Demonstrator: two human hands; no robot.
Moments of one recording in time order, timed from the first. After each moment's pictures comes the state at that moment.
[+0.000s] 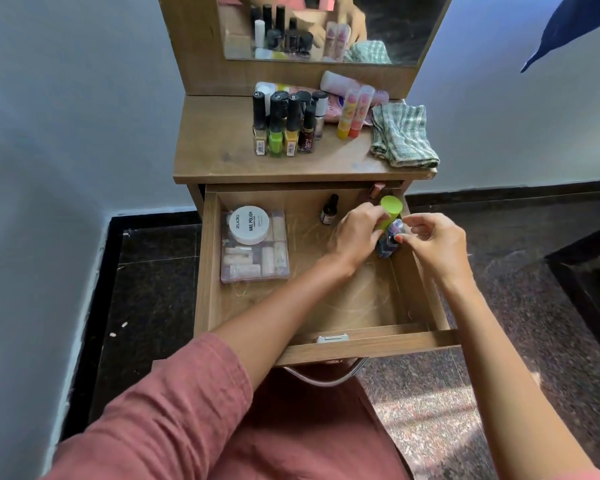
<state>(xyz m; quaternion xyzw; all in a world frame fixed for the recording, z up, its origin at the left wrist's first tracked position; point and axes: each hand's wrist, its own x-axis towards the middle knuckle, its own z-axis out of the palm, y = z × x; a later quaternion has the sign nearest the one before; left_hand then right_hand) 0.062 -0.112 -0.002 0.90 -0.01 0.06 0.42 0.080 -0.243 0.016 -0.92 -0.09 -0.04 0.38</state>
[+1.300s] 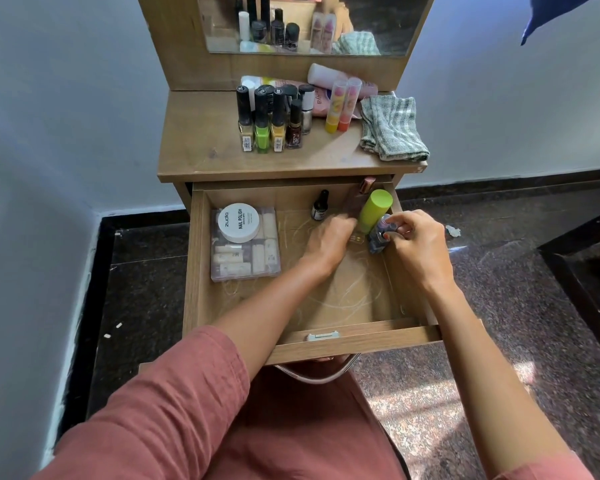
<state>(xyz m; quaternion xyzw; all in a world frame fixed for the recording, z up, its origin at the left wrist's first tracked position) 0.071 -0.098 -0.044 0.96 0.00 -0.02 0.29 0.078 -0.240 0.008 -0.94 -0.11 -0.04 0.32</state>
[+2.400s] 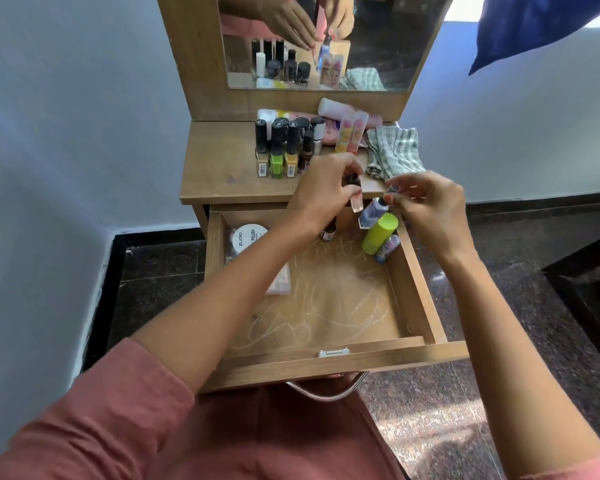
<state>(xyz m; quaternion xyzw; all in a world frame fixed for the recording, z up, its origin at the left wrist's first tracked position) 0.066 -0.050 0.088 0.90 0.01 0.15 0.40 0.089 -0.203 0.089 -0.88 -0.16 -0.08 0.44</state>
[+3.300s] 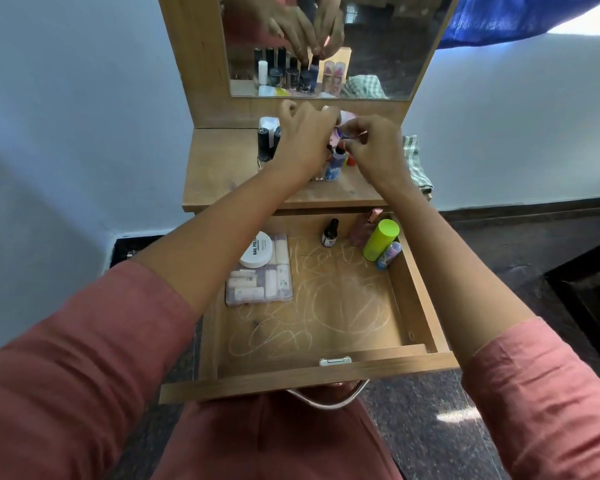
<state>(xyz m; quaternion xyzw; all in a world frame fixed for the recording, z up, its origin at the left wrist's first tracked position) 0.114 -0.011 0.120 0.98 0.03 0.16 0.12 0.147 -0.121 0.114 -0.89 -0.23 -0.11 0.38</state>
